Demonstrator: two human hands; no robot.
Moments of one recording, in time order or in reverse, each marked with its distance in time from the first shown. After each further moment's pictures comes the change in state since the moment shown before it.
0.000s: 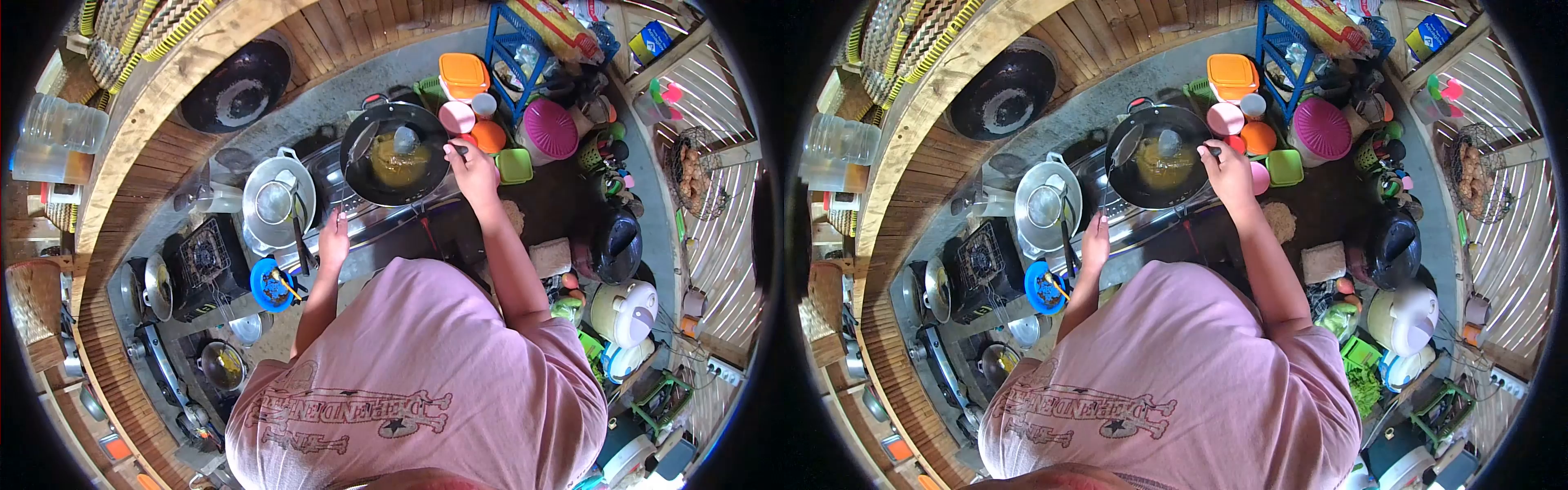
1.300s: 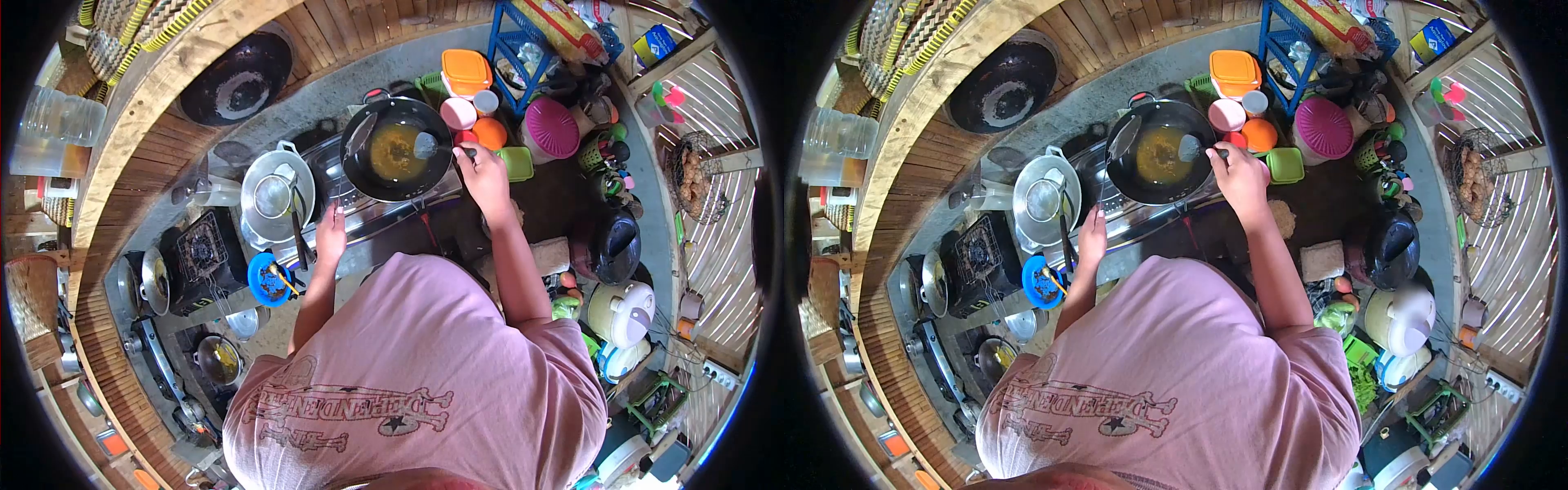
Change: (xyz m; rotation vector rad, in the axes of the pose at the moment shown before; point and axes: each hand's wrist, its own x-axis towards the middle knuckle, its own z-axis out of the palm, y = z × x) left_hand -0.002 0.020 -0.017 -0.021 -0.089 -0.107; right_hand -0.007 -0.003 -0.022 -0.244 -0.014 -0.087
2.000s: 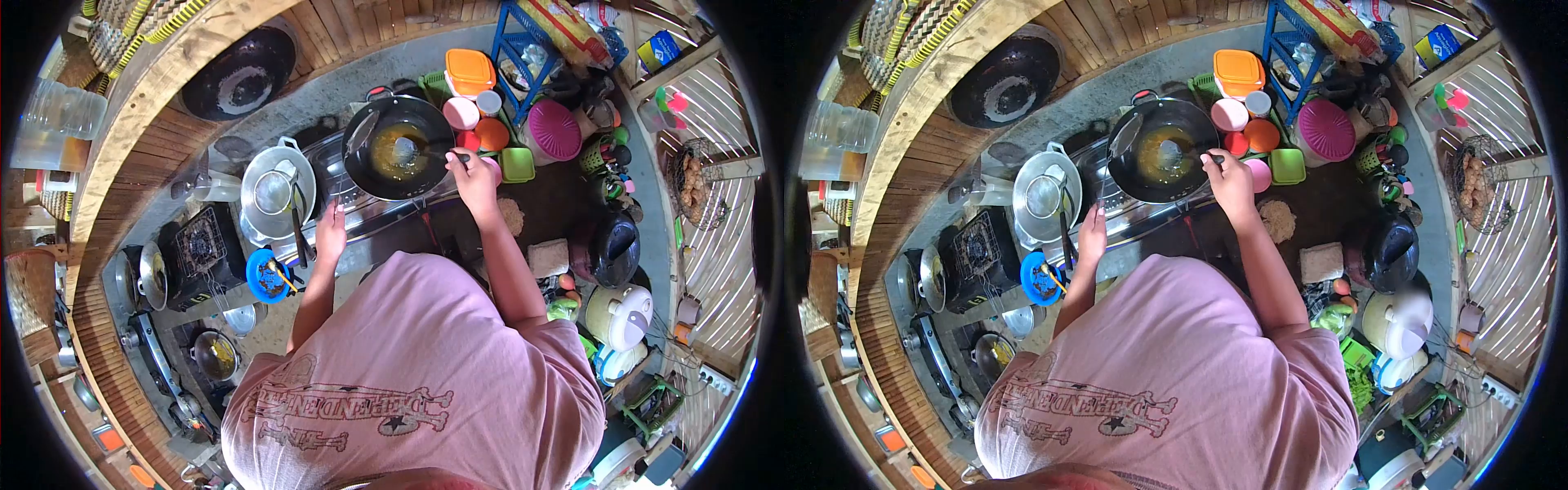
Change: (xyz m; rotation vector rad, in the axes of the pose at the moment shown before) left_hand 0.001 -0.008 0.004 -0.021 0.069 0.068; right_hand -0.012 0.002 0.027 0.257 -0.082 0.155
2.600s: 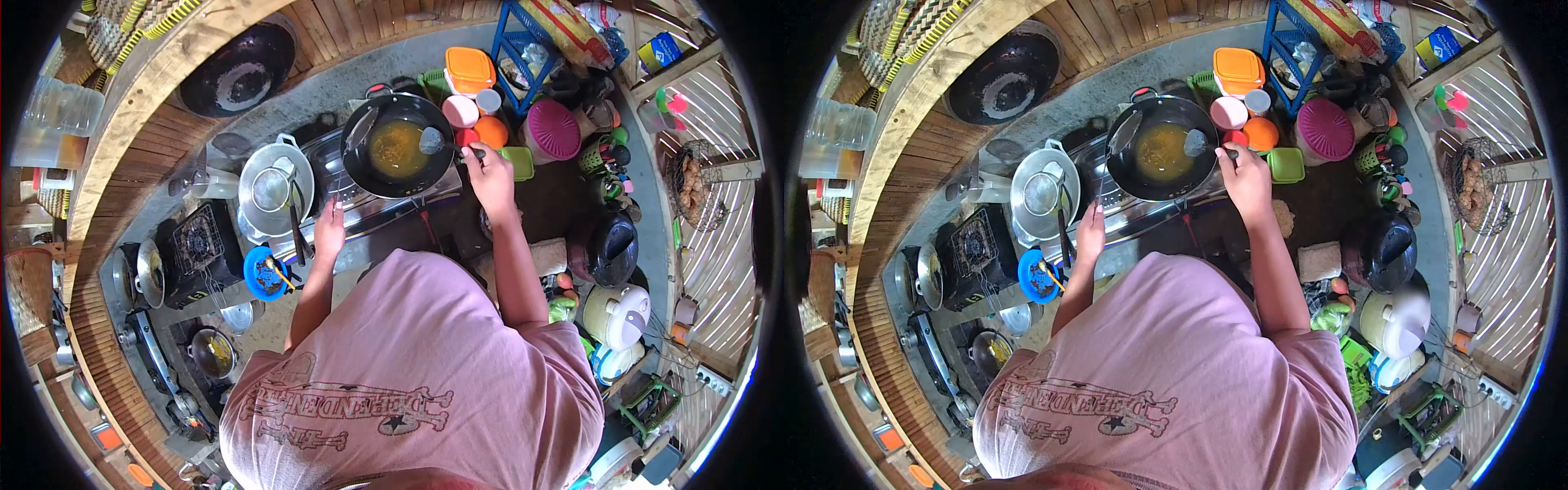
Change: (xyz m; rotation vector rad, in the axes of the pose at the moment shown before) left_hand 0.001 -0.001 0.000 -0.018 -0.049 -0.067; right_hand 0.005 -0.007 -0.029 -0.103 0.111 -0.109
